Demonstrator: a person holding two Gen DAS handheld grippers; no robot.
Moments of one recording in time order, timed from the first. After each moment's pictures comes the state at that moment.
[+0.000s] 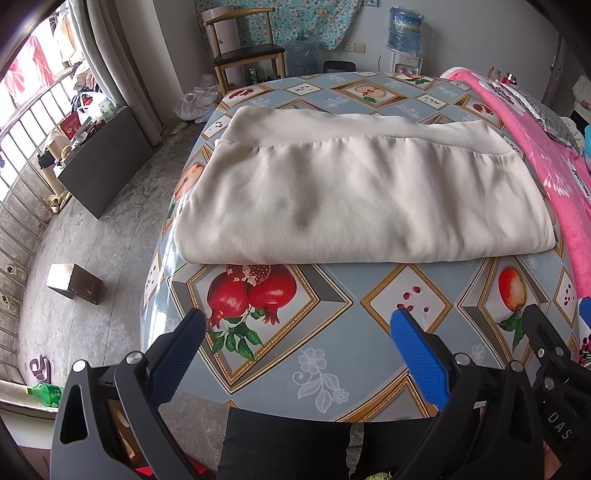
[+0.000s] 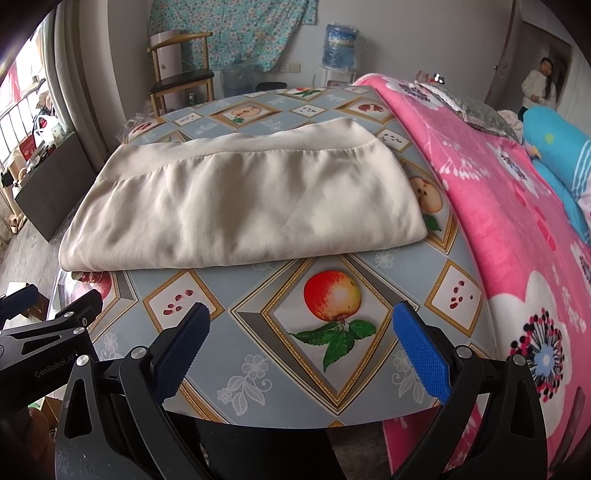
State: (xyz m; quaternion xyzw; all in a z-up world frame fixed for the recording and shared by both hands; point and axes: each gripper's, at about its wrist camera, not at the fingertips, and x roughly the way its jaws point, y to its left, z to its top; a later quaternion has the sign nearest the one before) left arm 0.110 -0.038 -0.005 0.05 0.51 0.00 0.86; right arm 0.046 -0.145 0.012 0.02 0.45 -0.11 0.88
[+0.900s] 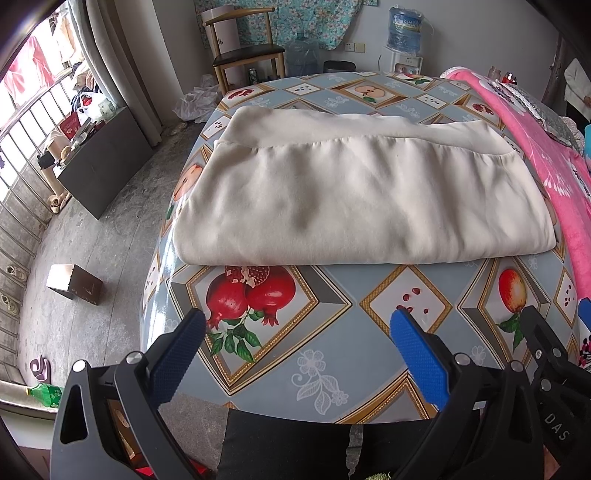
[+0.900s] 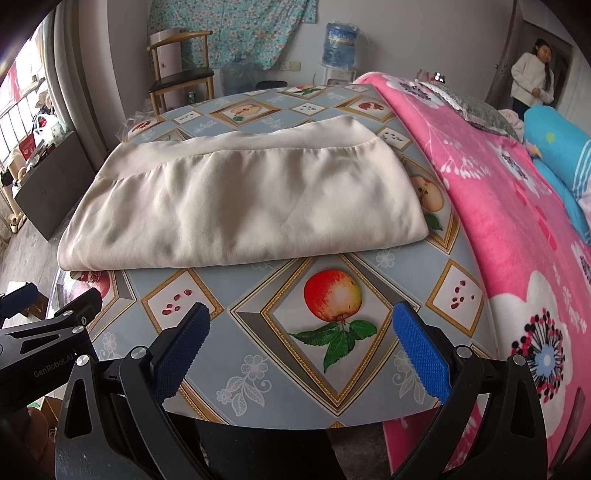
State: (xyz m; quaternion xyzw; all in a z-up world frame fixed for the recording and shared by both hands) left arm 0.111 -0.038 -0.005 0.05 0.51 0.00 0.86; right arm 0.046 -0.145 0.011 0.02 0.46 -0.11 0.88
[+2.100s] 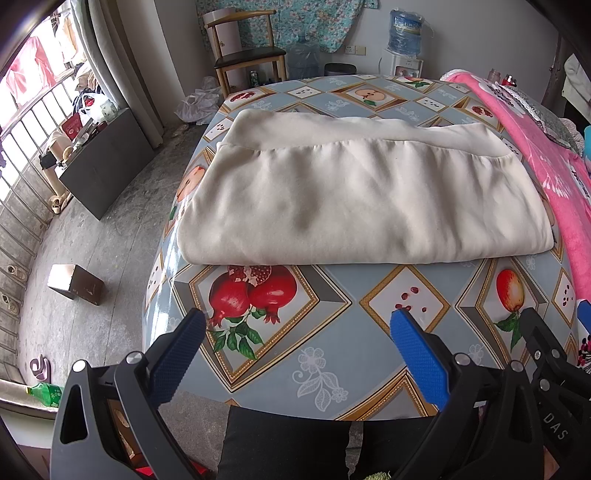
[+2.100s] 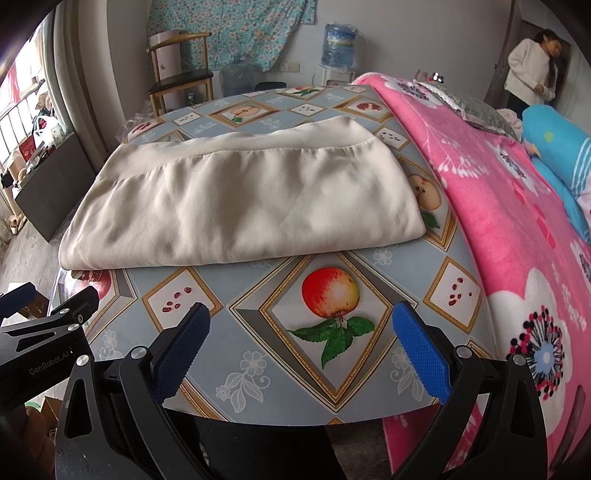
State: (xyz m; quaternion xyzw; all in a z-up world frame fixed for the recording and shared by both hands) left arm 0.110 -0.040 -0.003 0.05 0.50 0.00 0.86; right arm 0.045 -0.146 0.011 0.02 0.46 -0.11 0.88
